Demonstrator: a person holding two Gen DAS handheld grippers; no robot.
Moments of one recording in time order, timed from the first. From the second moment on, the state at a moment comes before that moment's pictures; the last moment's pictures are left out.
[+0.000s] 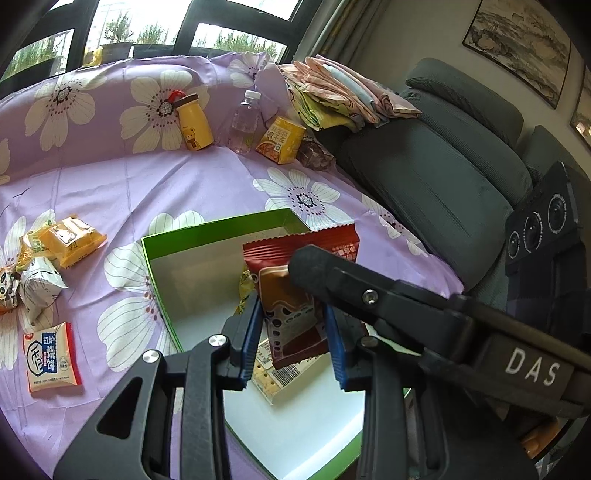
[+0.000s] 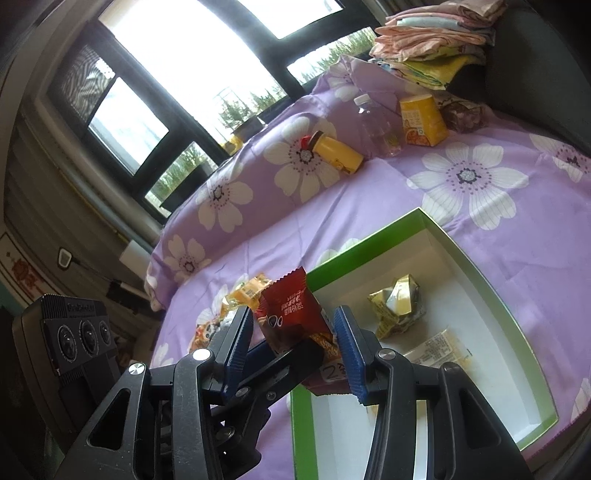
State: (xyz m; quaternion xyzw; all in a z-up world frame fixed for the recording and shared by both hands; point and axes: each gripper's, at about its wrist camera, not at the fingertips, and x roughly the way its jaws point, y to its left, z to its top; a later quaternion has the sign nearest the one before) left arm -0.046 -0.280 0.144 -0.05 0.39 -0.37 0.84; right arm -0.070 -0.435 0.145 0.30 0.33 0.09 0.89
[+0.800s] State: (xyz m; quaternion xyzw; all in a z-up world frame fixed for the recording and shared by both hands) left arm -0.024 -0.340 0.105 -0.01 0.46 -0.38 0.81; right arm -0.056 -0.488 0.098 0.37 0.37 0.04 0.85
